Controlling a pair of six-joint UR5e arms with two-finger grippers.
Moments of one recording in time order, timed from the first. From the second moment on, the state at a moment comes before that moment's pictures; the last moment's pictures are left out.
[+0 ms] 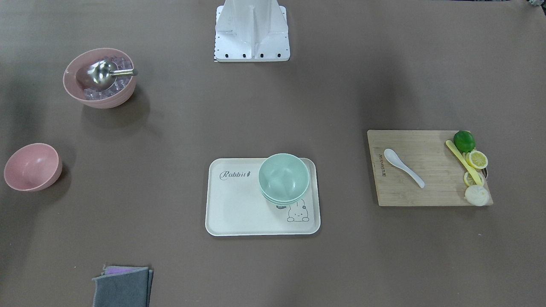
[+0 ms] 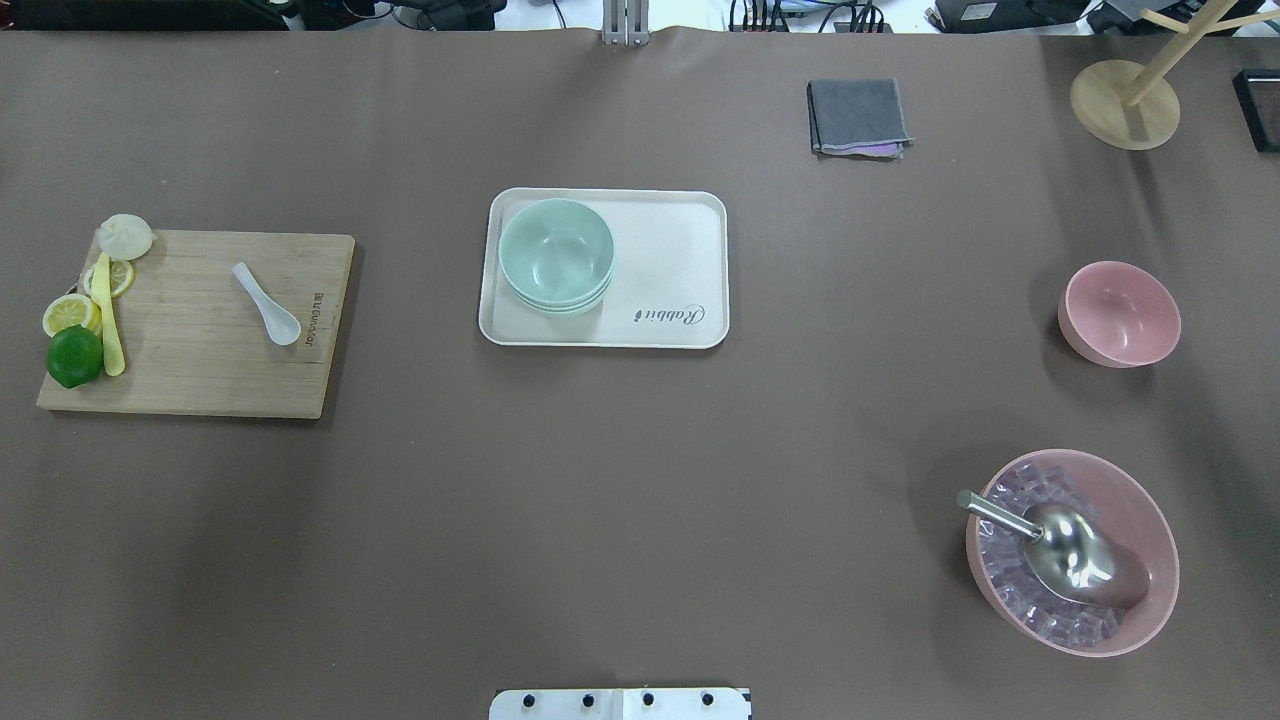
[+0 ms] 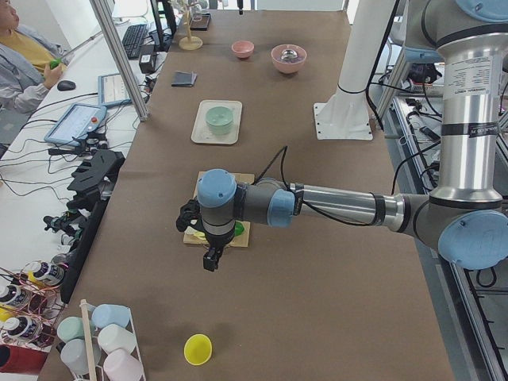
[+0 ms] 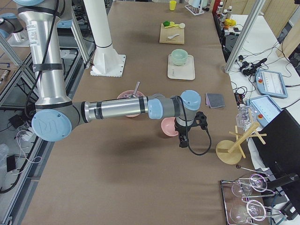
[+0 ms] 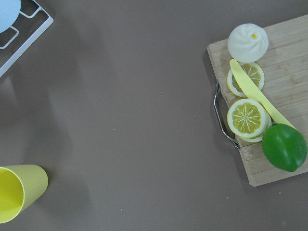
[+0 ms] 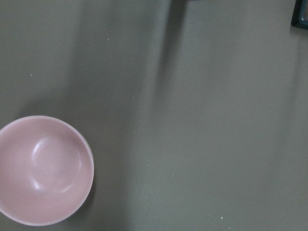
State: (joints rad) left arm -1.55 -1.51 -1.73 -1.60 -2.34 0.21; right arm 1.44 -1.47 1.63 -1.60 2.30 -0.03
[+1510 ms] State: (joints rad) left arm -1.55 -1.49 -1.76 -1.61 -2.34 0.18; right arm 1.30 -1.47 1.53 -1.33 2.31 0.26
